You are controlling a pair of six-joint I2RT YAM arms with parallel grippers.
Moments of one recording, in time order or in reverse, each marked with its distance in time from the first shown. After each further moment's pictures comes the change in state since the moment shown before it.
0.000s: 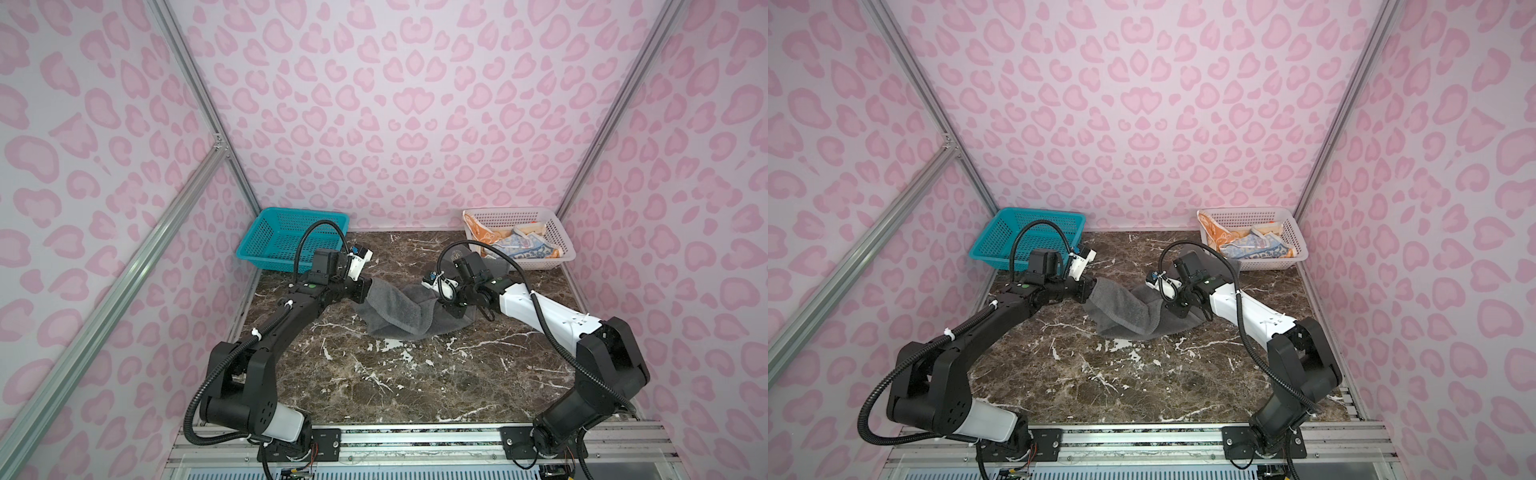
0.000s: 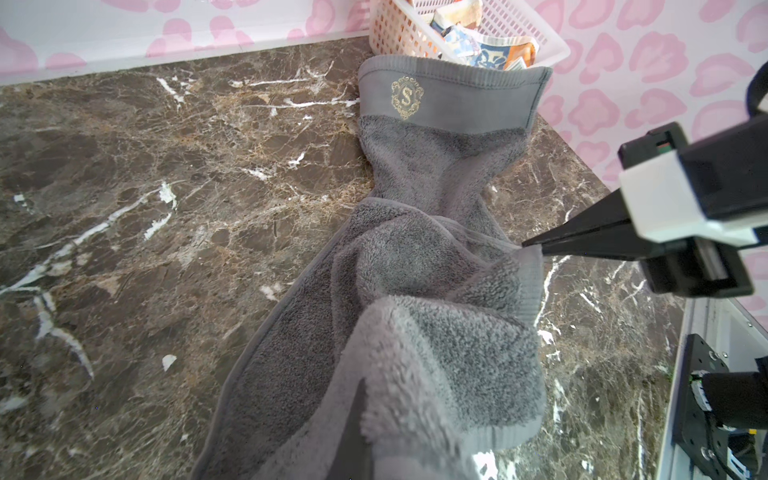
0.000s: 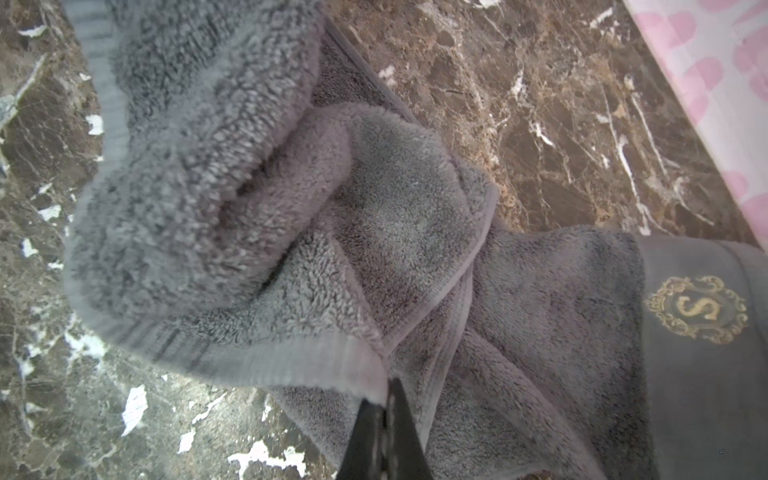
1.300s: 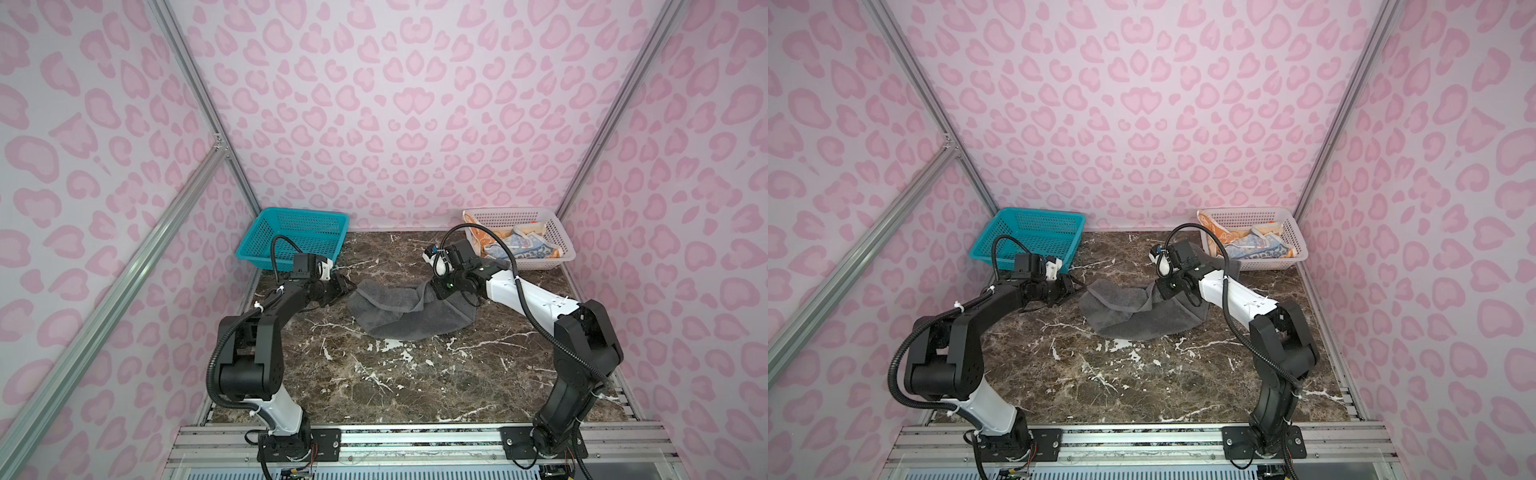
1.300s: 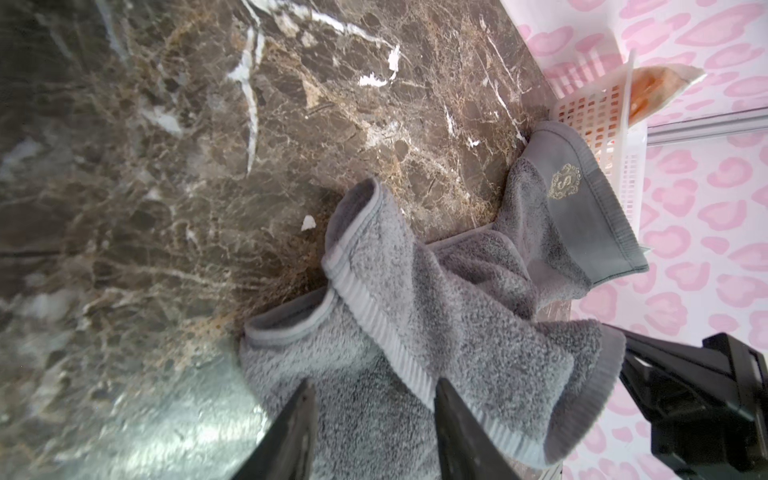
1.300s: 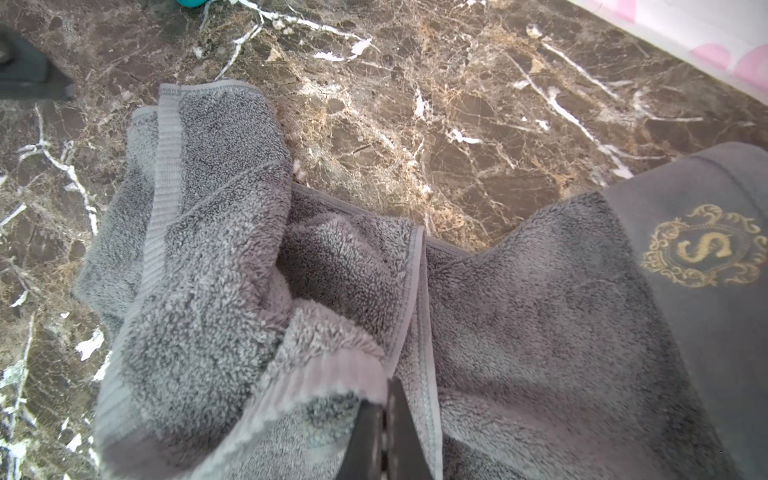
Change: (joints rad) left arm 0.217 0.207 0.045 -0.060 0.028 -0.565; right arm 0.010 0.142 0.144 0.076 0.052 0.443
